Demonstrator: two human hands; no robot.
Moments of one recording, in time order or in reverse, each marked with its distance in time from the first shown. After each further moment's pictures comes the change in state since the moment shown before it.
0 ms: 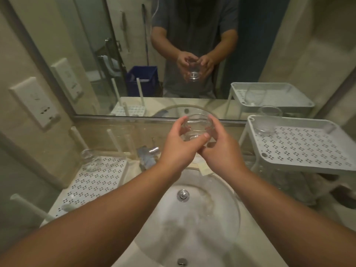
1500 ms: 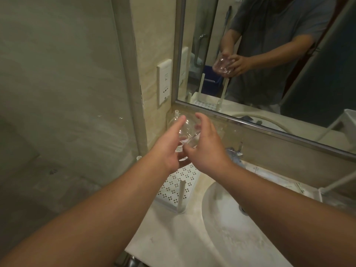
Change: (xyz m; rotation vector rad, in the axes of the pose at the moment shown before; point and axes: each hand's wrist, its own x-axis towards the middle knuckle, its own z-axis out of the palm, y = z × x) left_hand -0.041 -0.005 -0.310 -0.557 0.356 -0.559; right_hand -0.054 -0.162 0.277 -0.112 -0.341 -0.366
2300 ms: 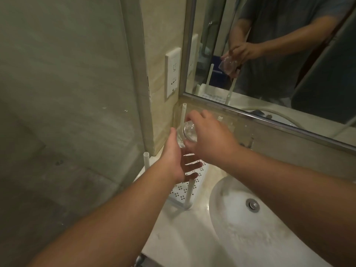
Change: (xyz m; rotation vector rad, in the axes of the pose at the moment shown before) left_hand 0.033 -0.032 -0.028 0.021 0.006 -0.249; right_hand 0.027 -0.019 0.001 -0.488 -0.135 -0.216
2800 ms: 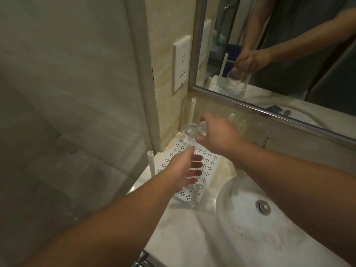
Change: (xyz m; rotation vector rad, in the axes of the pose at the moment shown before) left_hand 0.039 -0.022 -0.014 0.225 0.119 0.079; right_hand 0.045 0.053 0.055 0.041 -0.157 0.113
